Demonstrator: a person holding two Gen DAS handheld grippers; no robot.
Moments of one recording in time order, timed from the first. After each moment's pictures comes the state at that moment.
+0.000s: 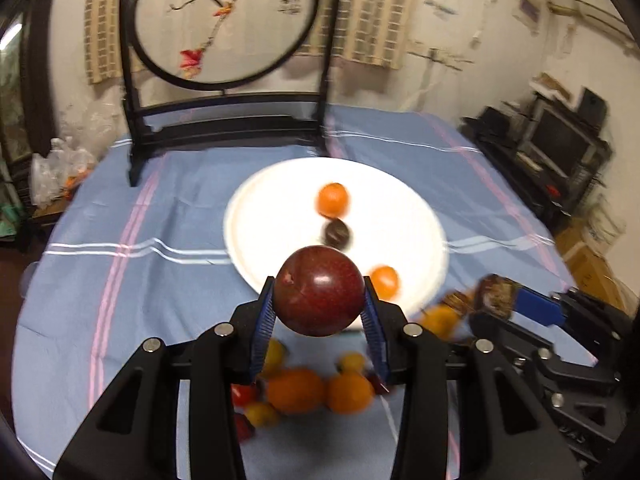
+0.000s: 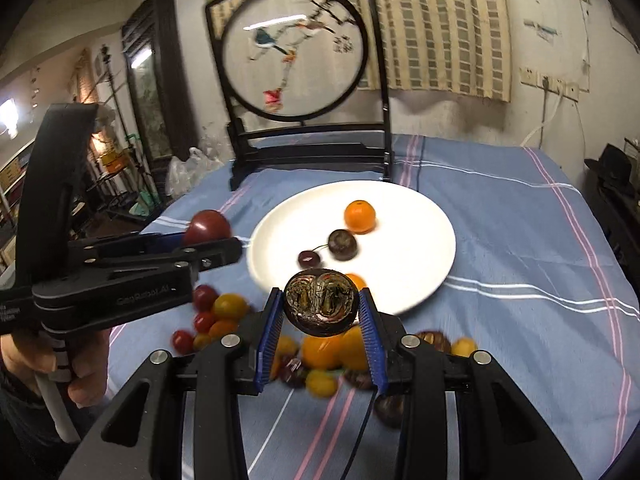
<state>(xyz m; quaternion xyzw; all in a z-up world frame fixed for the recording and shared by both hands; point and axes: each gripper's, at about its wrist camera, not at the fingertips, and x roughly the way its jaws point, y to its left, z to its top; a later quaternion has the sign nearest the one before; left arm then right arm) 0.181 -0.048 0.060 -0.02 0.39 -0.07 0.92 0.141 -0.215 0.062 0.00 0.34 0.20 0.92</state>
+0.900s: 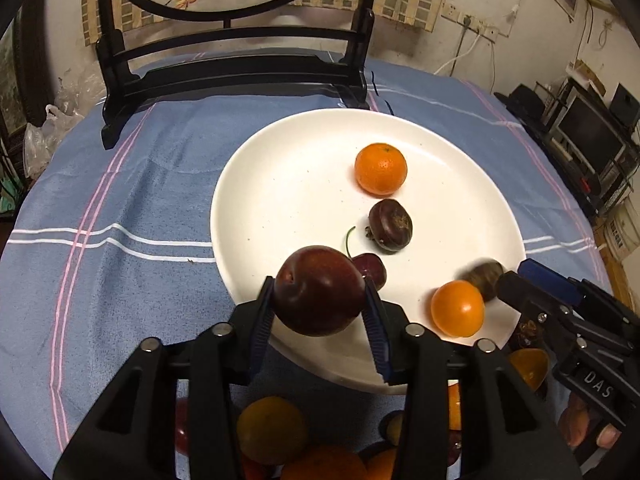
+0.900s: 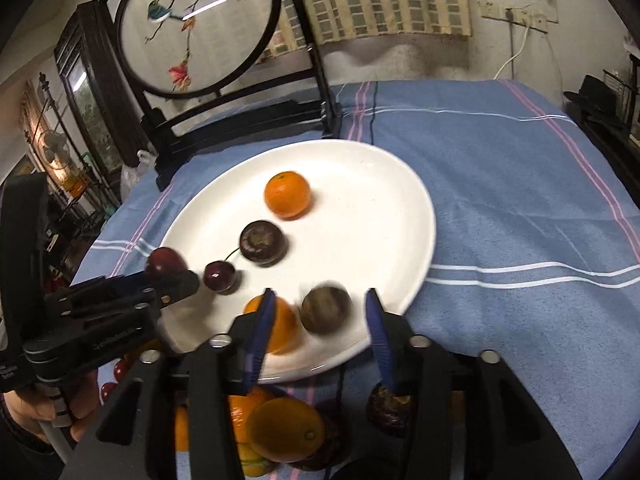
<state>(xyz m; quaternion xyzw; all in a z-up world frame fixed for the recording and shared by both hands) 0.250 -0.042 -0.005 -0.04 0.45 -0.06 0.89 0.229 -0.233 0.001 0.06 0.41 0.13 0.90</state>
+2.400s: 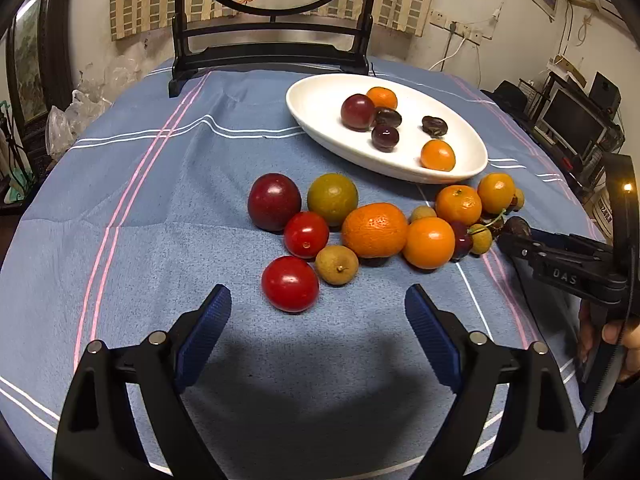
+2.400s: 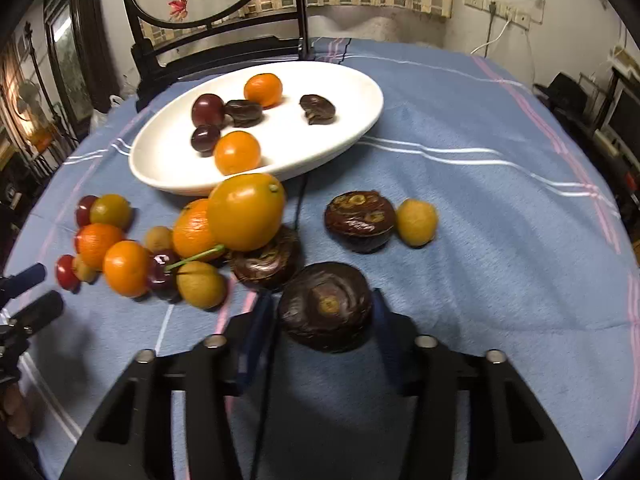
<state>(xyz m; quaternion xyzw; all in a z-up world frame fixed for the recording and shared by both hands) 0.094 0.007 -0.020 -0.03 0.43 -0.06 0.90 0.140 -0.242 -0.035 -0.03 0.46 0.07 0.89</state>
